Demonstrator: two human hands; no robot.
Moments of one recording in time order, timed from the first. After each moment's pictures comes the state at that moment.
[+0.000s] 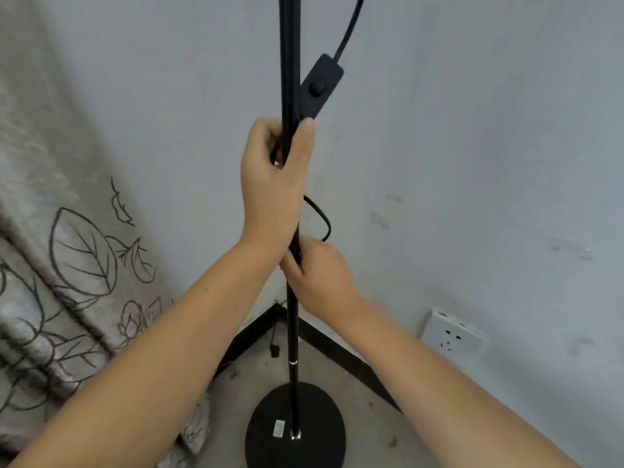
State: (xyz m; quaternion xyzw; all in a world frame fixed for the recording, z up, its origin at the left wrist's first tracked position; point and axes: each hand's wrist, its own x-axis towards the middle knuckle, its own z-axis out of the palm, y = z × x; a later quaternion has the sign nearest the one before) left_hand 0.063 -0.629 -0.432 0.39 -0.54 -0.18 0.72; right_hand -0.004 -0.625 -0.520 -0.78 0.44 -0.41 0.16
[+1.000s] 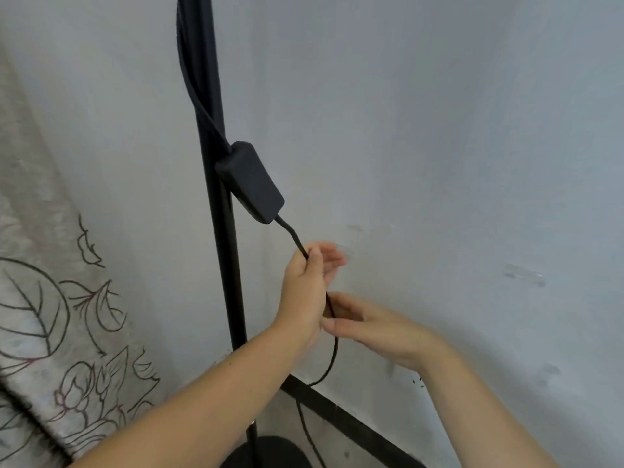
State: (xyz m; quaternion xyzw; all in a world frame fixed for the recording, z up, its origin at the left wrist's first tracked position) left_hand -0.012 -0.647 -0.523 0.37 -0.44 -0.51 0.64; right_hand -0.135 -0.640 -0.547 -0.70 0.41 -0.24 0.53
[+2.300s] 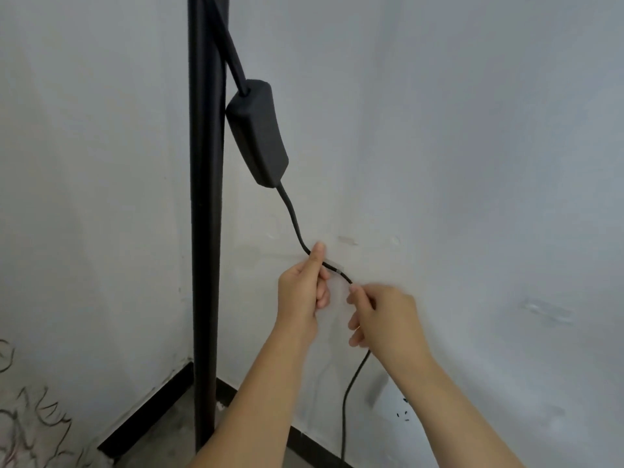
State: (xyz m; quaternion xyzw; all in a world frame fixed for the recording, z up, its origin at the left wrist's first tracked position) left_hand -0.037 -0.758 -0.579 0.33 -0.38 -0.61 0.61; right_hand -0.137 -0.686 -0.549 -0.58 0.69 -0.39 0.18
